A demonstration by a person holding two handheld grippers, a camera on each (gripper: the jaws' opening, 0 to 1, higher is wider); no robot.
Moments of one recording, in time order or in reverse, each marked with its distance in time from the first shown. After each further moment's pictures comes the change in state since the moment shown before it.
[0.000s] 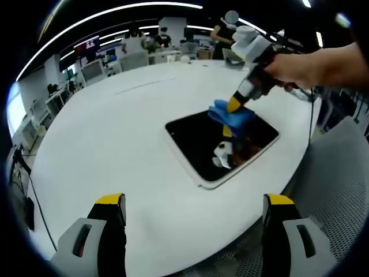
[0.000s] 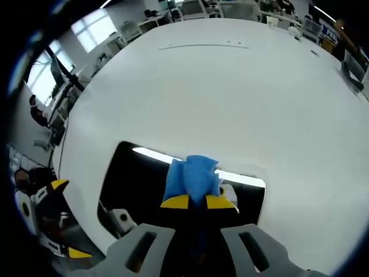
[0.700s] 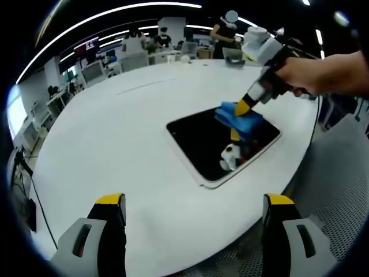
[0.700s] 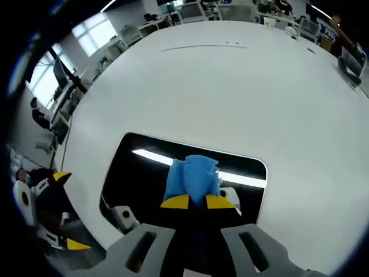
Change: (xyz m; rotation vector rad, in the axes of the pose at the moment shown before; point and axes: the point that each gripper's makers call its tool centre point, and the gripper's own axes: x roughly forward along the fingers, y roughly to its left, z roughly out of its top) left arm -0.001 0.002 0.000 0.001 -0.001 0.015; right arm -0.007 0.004 -0.020 0.015 -0.027 0.014
